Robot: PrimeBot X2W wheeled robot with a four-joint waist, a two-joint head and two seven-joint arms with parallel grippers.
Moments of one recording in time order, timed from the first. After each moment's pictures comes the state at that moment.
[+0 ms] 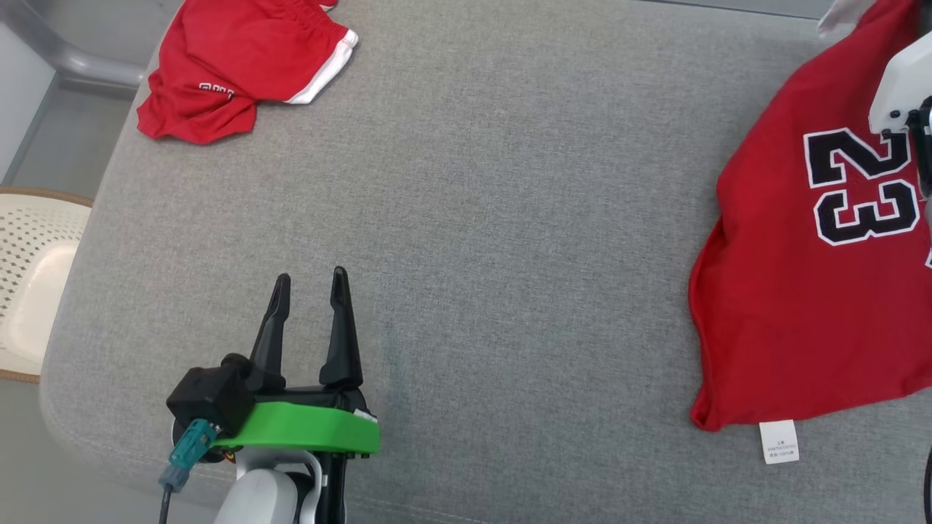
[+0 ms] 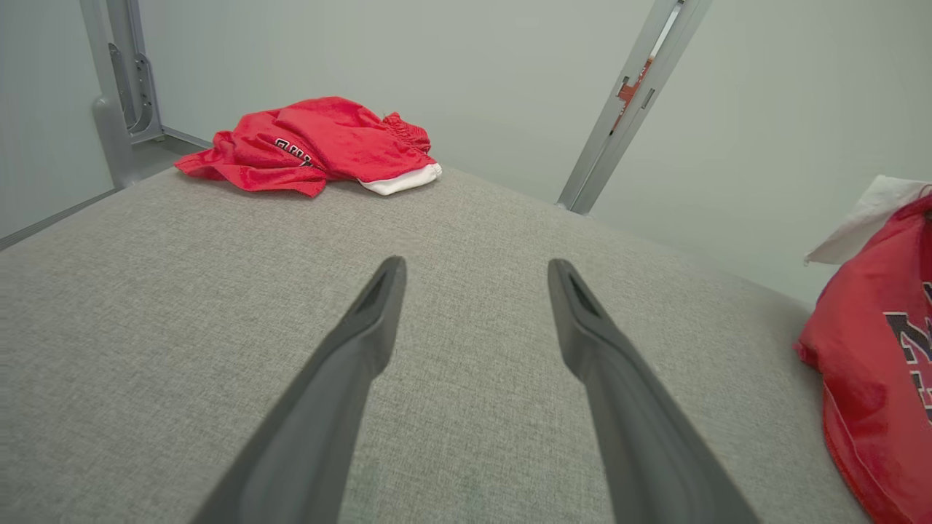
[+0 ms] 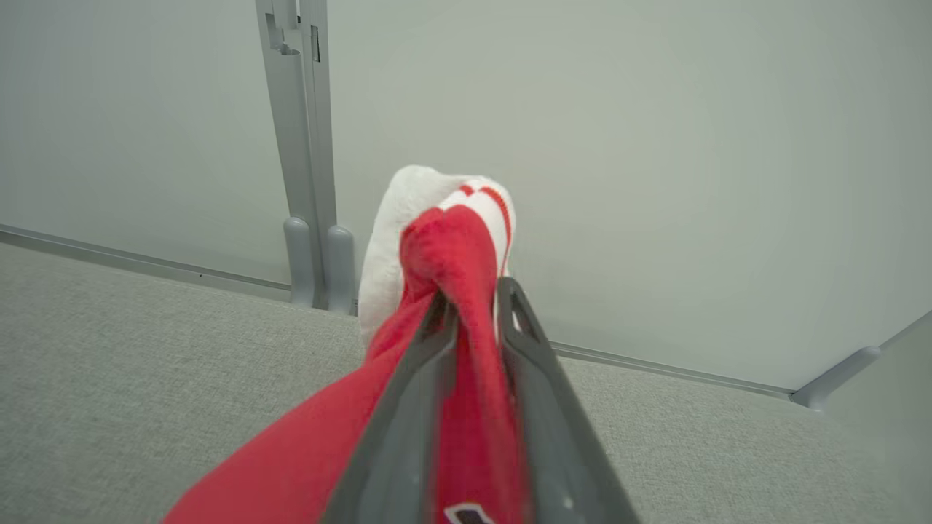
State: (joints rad) left arm -0.13 0.05 -0.29 0.07 -0.49 0.08 -0.26; right arm -1.13 -0.33 -0.22 1.13 -0.23 0.13 -0.17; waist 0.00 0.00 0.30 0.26
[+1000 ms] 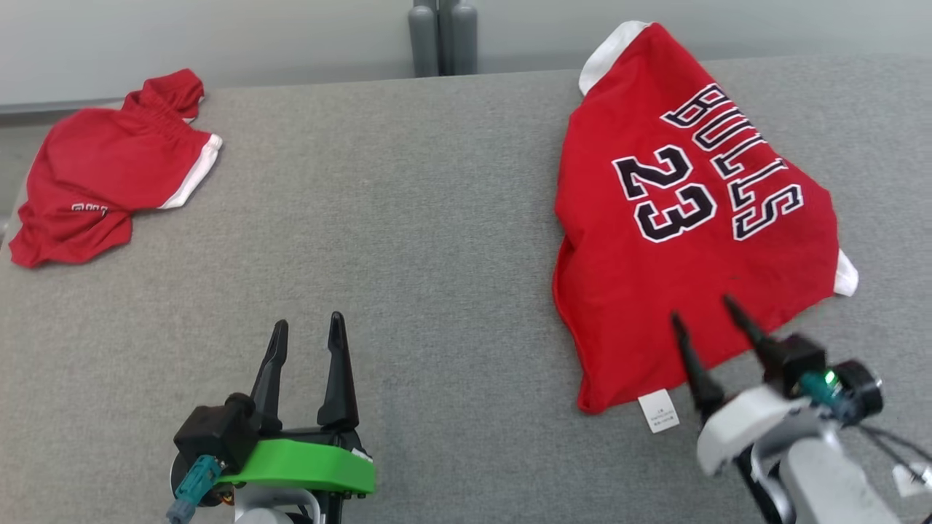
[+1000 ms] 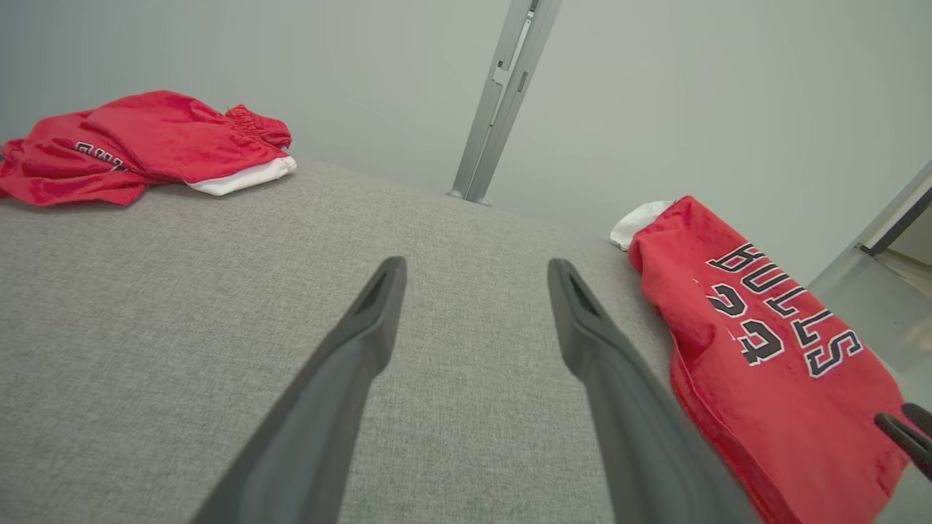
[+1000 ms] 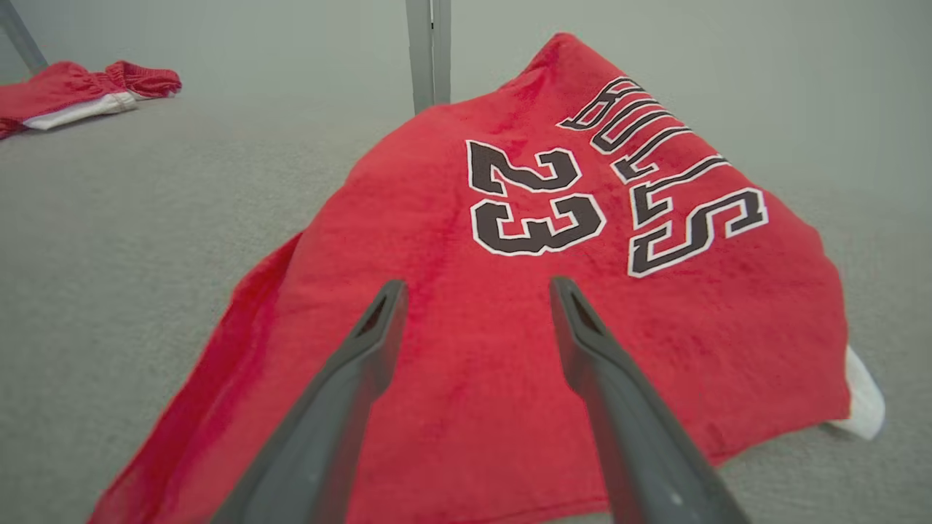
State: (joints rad) left arm -0.05 0.05 -0.28 0.09 -0.46 0.08 -0.26; right arm -0.23 -0.22 0.18 0.42 0.16 0.13 -0.26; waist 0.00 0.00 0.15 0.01
